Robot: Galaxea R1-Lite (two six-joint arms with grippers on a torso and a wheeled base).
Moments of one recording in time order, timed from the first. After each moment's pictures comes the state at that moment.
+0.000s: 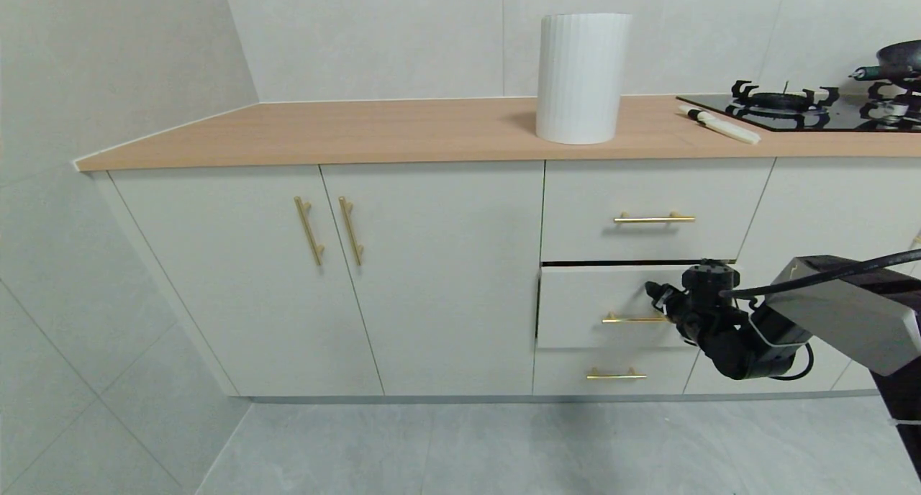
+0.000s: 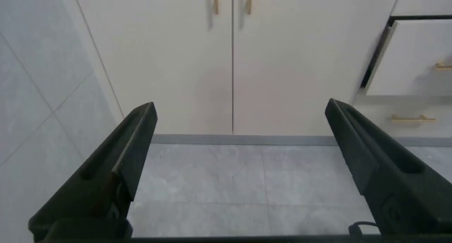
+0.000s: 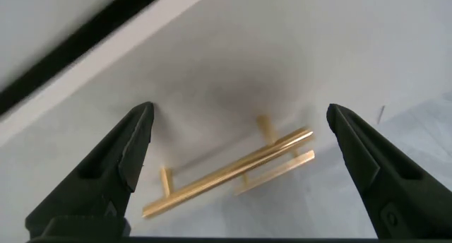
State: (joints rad) left arm 0.01 0.00 0.00 0.00 0.02 0.00; right arm 0.08 2.54 -1.25 -0.95 -0.26 0.59
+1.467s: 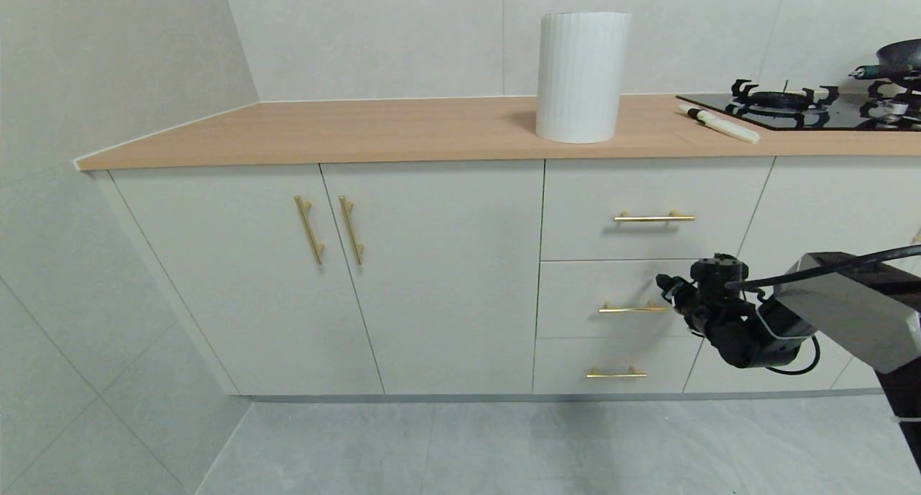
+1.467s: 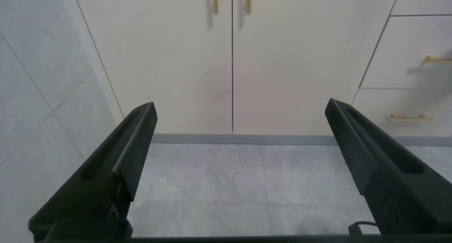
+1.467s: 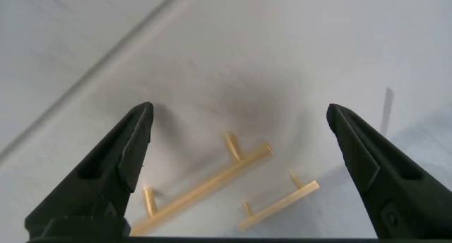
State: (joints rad) left arm 0.01 0.00 0.00 0.00 0.02 0.00; right arm 0.05 2.54 -1.30 -0.90 -0.25 0.64
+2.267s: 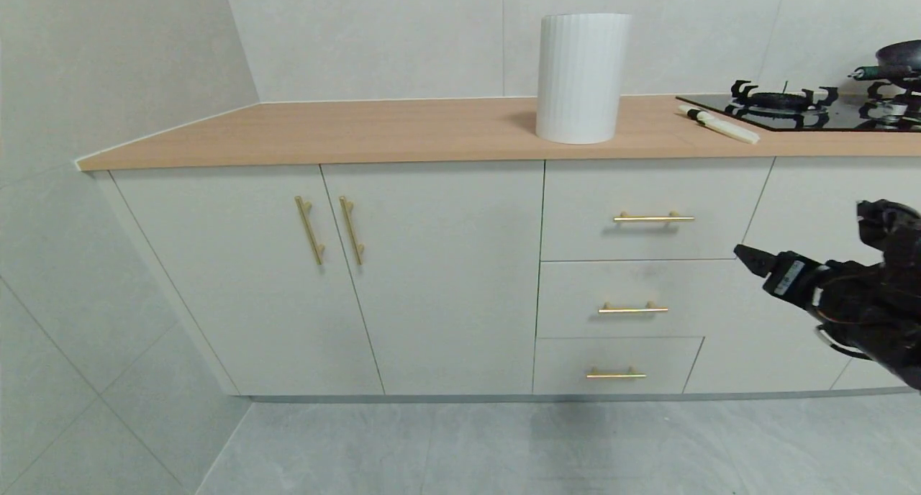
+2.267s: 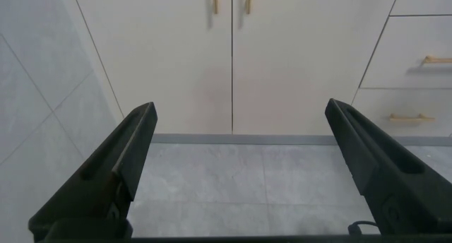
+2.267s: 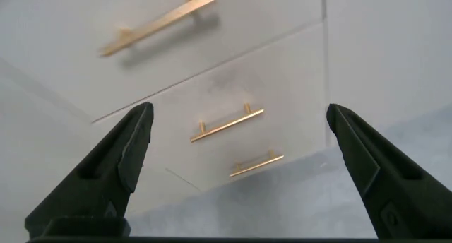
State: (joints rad) left arm 0.01 0.00 0.00 0.00 0.02 0.00; right arm 0.12 1.61 -0.51 -0.95 -0.24 0.36
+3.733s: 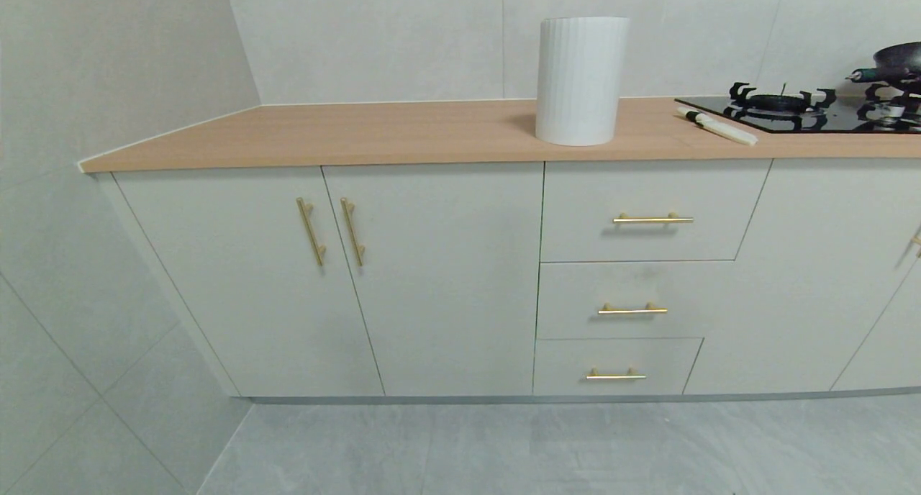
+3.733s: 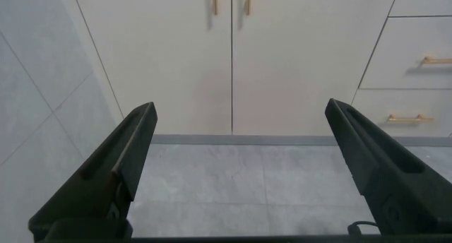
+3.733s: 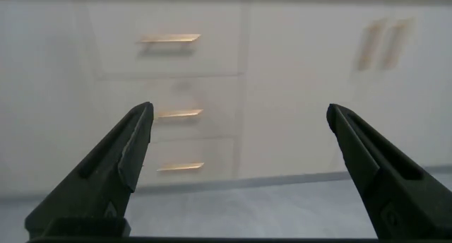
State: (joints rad) left arm 0.01 0.00 0.00 0.00 0.02 0.00; right arm 0.00 0.01 -0.10 -0.04 -0.03 -0.06
